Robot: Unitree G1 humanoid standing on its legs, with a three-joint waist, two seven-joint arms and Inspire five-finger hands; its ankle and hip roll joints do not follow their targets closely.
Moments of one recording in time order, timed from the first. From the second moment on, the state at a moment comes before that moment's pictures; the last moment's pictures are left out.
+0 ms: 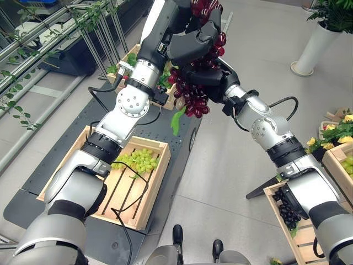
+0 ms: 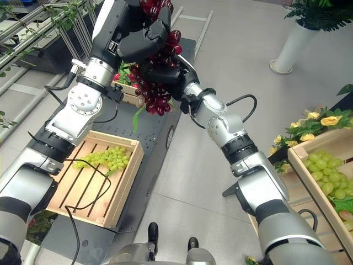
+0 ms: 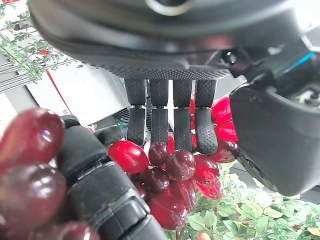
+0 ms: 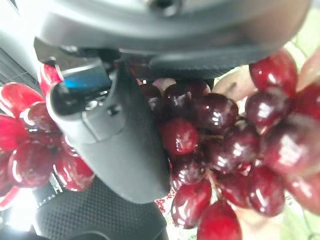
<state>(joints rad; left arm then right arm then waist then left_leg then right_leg) -1.06 0.60 -0.55 0.46 -0.33 -0.36 0.19 -1.06 -0.41 0.44 0.53 1.03 0.14 0.11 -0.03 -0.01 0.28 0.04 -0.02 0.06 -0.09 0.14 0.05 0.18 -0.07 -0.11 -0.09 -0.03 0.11</state>
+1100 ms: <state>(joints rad) -0.66 0.50 -0.34 0.63 -0.33 -0.28 0.27 -0.70 -0.45 0.33 0.62 0.83 0.15 0.03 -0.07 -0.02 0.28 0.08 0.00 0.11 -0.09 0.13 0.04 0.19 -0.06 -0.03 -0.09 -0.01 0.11</state>
